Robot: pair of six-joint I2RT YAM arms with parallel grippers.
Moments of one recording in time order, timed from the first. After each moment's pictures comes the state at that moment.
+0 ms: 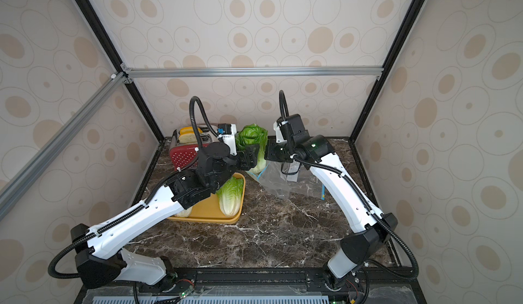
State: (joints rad) left arm -0.91 1.39 1.47 -0.33 -0.44 -0.50; right arm 0.53 1.58 1.85 -0.98 -0.17 0.56
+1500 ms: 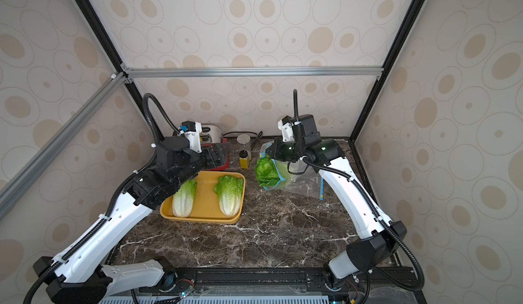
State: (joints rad) left arm -0.64 1.21 1.37 -0.54 -0.15 -0.56; right arm 0.45 1.50 1.74 -0.86 -0.39 0.58
